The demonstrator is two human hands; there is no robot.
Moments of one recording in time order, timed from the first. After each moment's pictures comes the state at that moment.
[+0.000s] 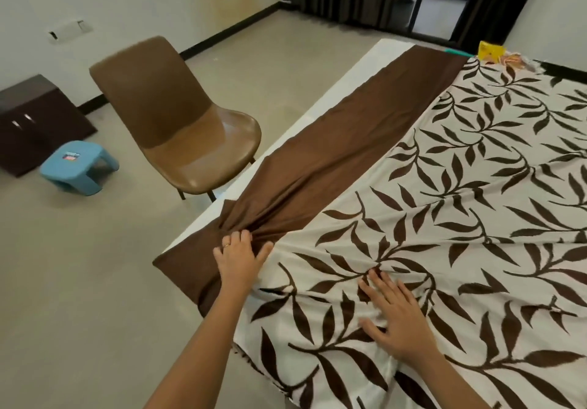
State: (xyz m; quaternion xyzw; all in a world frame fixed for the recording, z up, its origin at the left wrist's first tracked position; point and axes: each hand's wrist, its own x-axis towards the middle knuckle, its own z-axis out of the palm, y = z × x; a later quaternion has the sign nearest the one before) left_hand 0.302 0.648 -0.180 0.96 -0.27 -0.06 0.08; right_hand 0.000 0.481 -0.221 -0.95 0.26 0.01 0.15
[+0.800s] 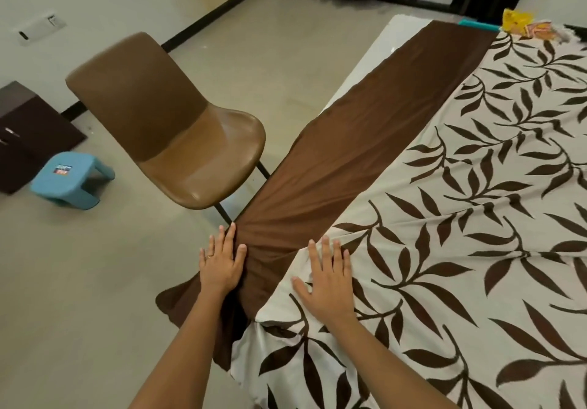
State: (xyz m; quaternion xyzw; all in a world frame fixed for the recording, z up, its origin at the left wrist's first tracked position) left_hand 0.455 0.660 -0.222 0.95 -0.25 -0.17 0.10; right_hand 0.251 0.528 -0.233 -0.92 0.36 -0.02 0.14
